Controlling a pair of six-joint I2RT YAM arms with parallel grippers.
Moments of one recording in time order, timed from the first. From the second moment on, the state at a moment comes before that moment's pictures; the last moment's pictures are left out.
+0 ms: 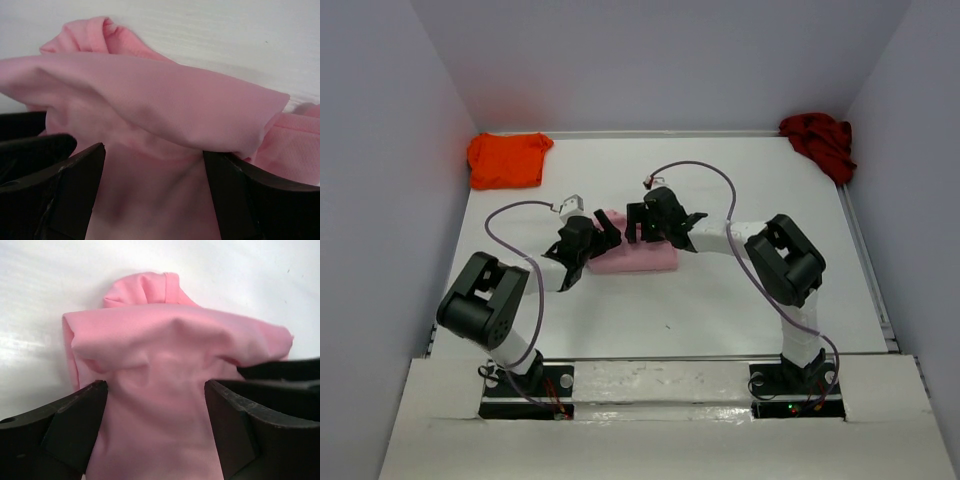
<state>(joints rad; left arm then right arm) -0.45 1.55 0.54 0.48 -0.17 -0.75 0.73 2.03 1.30 0.03 0.09 0.50</state>
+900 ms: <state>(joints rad) -0.42 1.39 0.71 0.31 0.00 -0.67 0.71 1.89 1.22 -0.01 0.14 0.49</state>
